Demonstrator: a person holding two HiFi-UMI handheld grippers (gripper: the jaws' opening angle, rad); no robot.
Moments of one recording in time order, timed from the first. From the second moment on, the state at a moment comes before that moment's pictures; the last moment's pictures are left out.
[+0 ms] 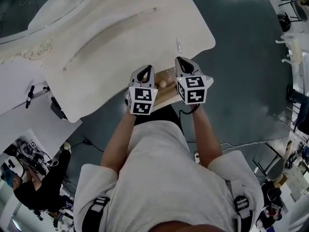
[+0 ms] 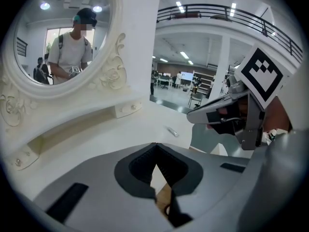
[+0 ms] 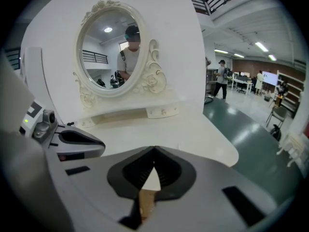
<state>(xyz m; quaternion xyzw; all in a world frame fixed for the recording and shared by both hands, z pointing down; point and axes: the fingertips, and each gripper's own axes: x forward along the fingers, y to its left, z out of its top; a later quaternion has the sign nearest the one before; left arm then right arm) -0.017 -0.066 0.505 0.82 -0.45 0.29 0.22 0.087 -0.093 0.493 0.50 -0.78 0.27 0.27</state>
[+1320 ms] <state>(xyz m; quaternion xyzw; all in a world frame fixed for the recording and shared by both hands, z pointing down) -0.024 -0.093 0.550 0.79 -0.45 0.32 0.26 0.109 -0.144 0.594 0.46 -0.73 0.28 0.42</state>
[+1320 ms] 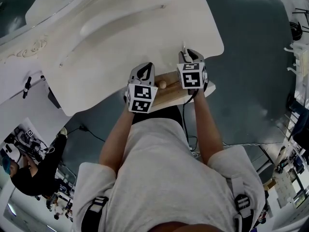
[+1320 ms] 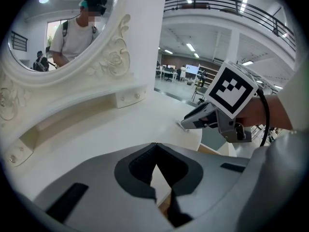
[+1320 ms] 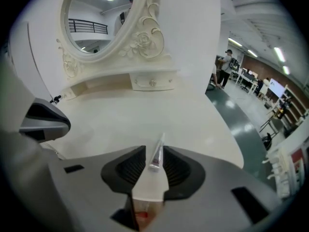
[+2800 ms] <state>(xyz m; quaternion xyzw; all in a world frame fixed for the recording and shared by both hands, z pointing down) -0.023 -0.057 0.543 0.80 -0.44 0.33 0.24 0.086 -0.097 0.585 0.44 -0.76 0.27 0.39</state>
